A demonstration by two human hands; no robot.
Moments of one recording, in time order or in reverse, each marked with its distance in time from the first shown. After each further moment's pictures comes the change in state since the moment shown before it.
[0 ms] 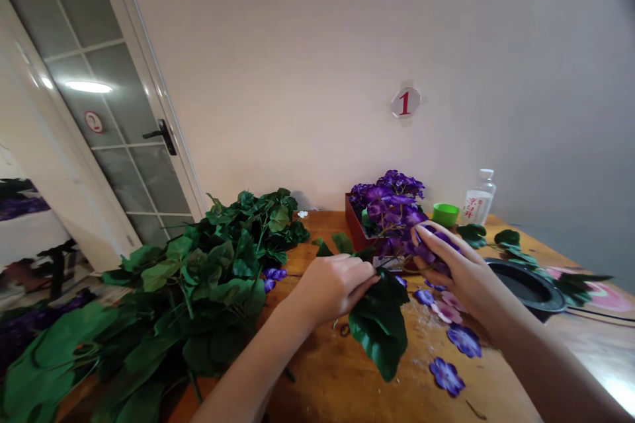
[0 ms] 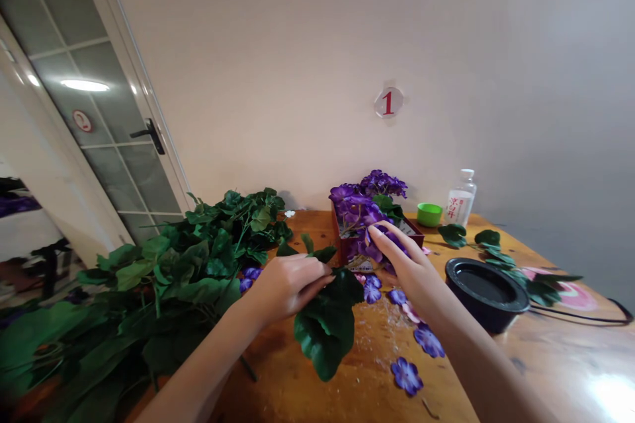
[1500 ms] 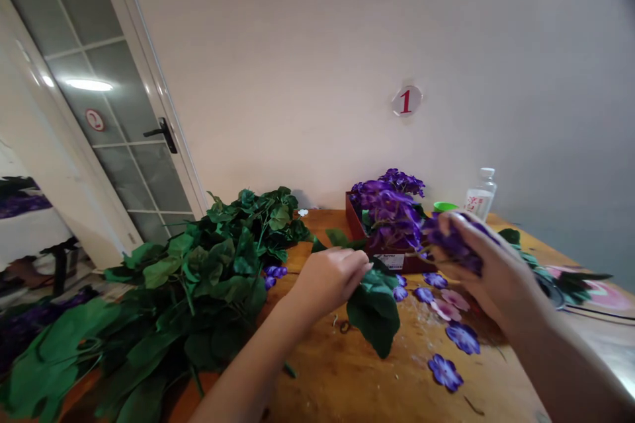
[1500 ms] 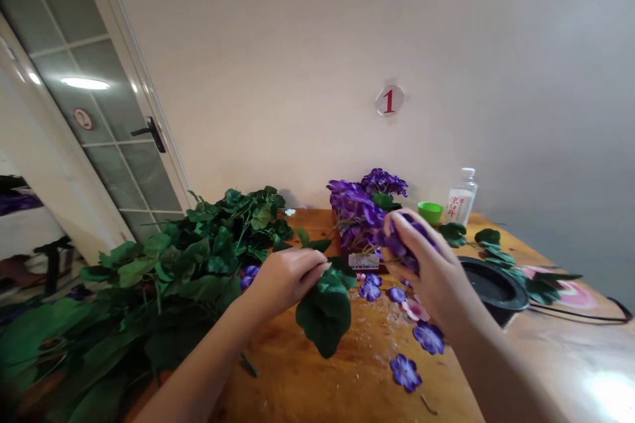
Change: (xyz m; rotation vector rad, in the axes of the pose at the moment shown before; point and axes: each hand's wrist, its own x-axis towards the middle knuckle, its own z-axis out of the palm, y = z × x) left_hand 0.003 0.000 0.000 -0.009 -0.026 -0.180; right_hand -0.009 -0.017 -0.007 -0.031 -0.124 -0.265
